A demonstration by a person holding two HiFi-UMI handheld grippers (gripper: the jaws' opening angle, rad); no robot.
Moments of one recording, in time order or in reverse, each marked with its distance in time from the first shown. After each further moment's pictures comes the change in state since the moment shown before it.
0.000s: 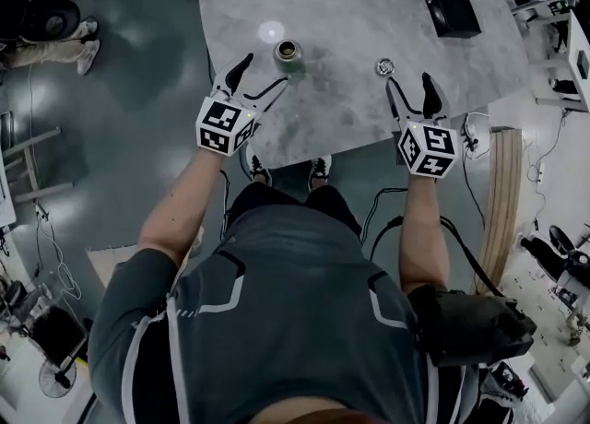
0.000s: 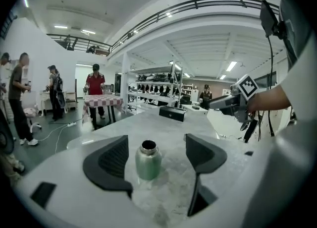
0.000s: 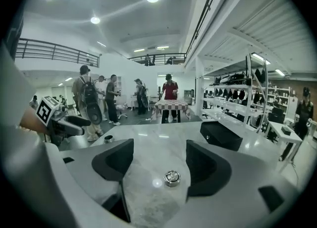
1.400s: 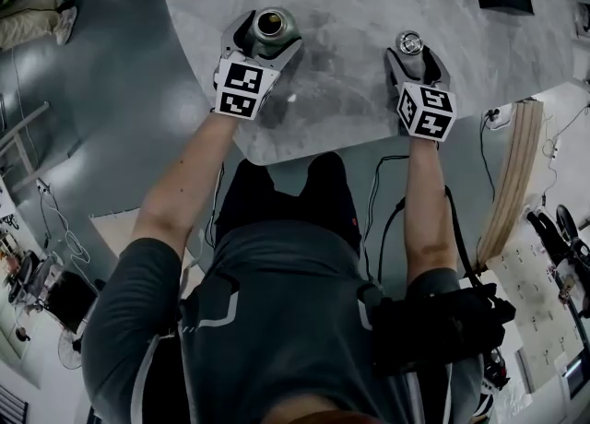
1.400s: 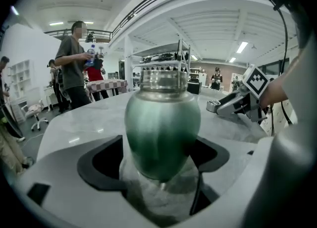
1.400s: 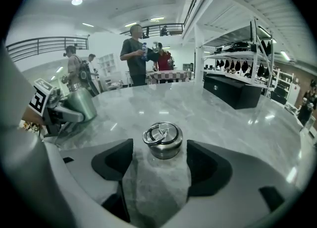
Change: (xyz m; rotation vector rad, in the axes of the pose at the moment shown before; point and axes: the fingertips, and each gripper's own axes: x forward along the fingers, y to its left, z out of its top) left arm 0.135 0.038 -0.122 0.015 0.196 0.095; right arm 0.132 -0.036 -0.171 0.070 0.308 0.006
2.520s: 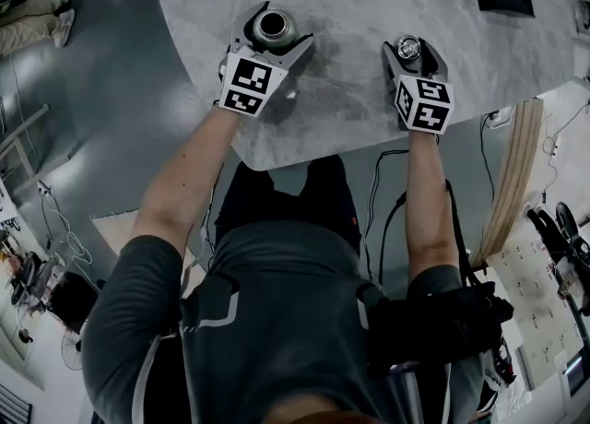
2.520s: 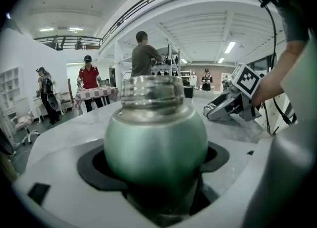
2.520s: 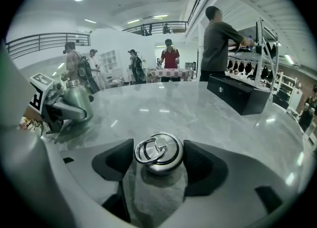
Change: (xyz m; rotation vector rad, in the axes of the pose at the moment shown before) left arm 0.023 -0.011 0.032 0.091 -0.070 -0.076; right arm 0.020 -0.002 0.015 -0.035 0.031 0.001
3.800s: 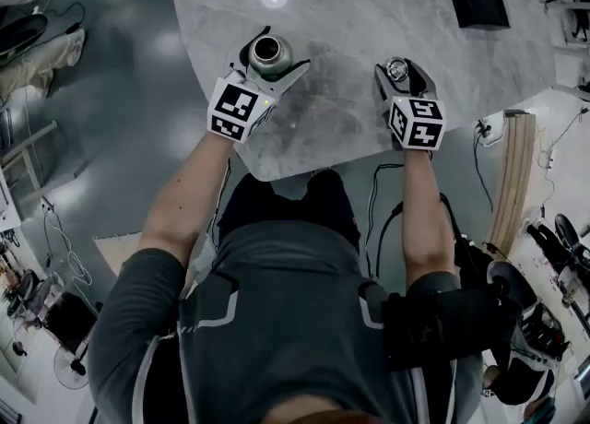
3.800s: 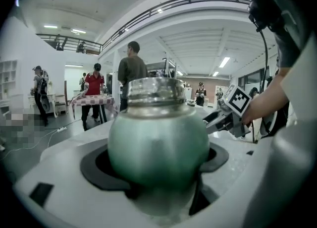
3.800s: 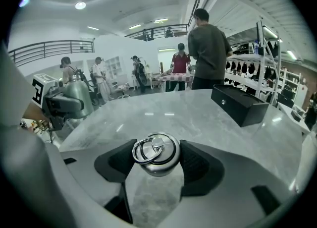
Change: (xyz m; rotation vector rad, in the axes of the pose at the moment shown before) left arm -0.059 -0.008 0.072 -0.030 -0.136 -0.079; right arm -0.044 0.021 0.034 0.010 -0.050 0.059
